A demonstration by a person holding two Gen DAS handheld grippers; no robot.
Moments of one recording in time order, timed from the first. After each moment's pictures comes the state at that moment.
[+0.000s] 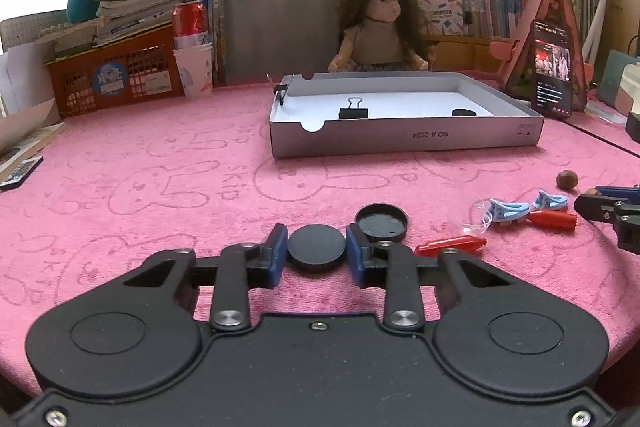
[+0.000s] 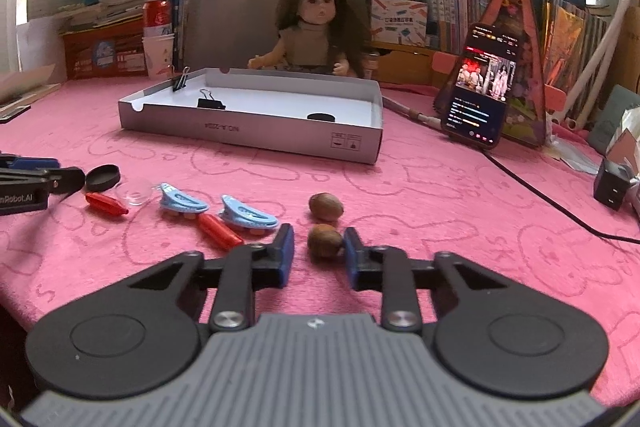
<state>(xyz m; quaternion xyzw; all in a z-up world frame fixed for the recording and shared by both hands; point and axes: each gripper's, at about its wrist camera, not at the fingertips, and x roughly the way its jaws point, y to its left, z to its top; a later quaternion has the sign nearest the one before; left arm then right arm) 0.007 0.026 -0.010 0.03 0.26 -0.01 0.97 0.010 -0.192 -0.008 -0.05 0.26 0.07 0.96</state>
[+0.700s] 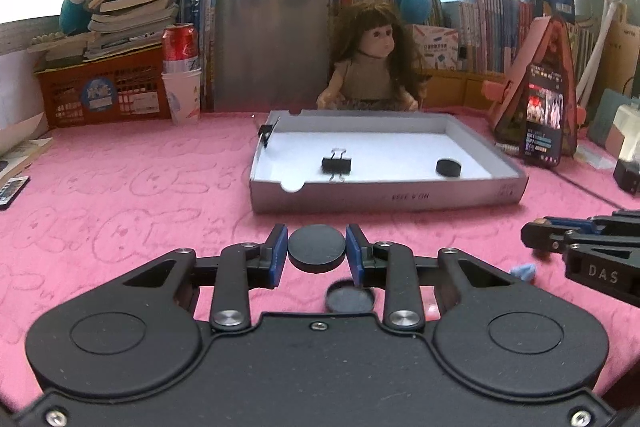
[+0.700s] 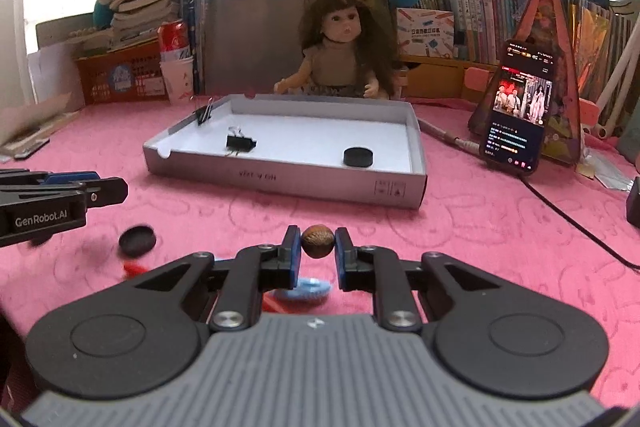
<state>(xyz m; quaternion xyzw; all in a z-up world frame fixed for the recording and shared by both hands) 0.031 0.020 0.035 0.00 0.24 -0.03 0.97 0.042 -0.173 0.025 -0.01 0.26 0.10 0.96</state>
